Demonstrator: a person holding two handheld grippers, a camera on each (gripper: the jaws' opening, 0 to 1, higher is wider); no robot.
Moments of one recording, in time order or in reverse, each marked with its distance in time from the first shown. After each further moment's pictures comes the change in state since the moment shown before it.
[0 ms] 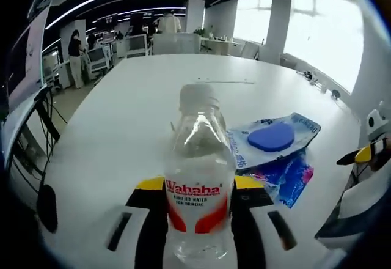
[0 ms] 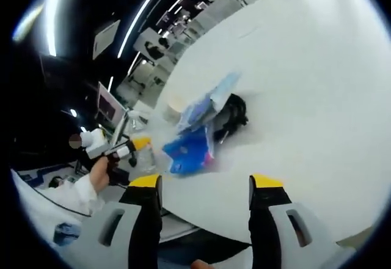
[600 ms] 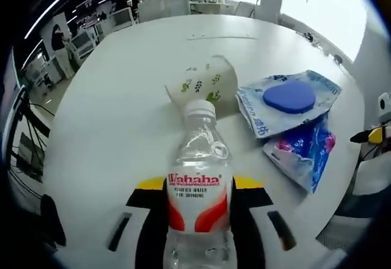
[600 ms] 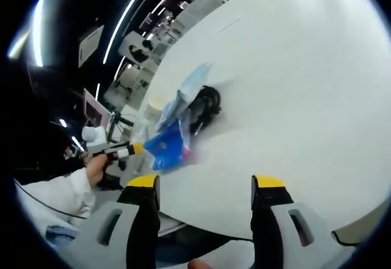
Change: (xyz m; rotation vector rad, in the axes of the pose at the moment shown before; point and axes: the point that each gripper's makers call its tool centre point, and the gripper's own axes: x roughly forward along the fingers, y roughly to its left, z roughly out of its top) left arm 0.035 0.016 -0.044 0.065 0.255 -0.008; right arm -0.005 -0.044 -0.021 0.111 0.013 -0.125
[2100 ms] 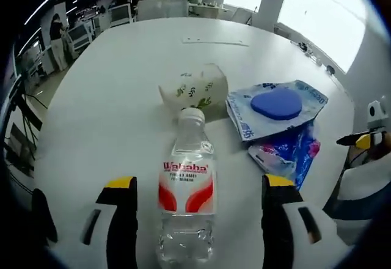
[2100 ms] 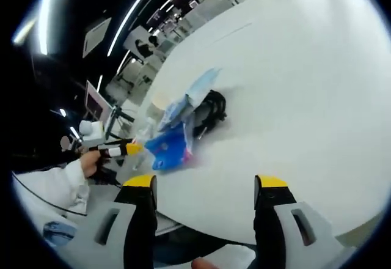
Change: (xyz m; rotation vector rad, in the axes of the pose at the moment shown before) left arm 0.001 -0.011 -0.002 -0.023 0.049 -0.083; right arm -0.002 0.000 0.010 -0.078 -0.012 -0.007
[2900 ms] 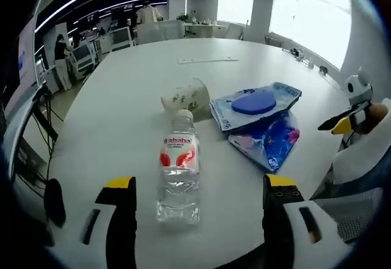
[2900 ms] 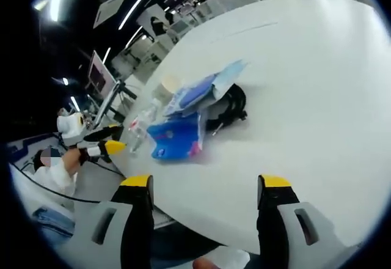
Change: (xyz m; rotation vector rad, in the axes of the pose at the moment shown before) left arm -0.057 -0.012 -0.011 0.063 -0.155 0.035; right arm 0.019 0.019 -0.006 -0.174 0.106 -0.003
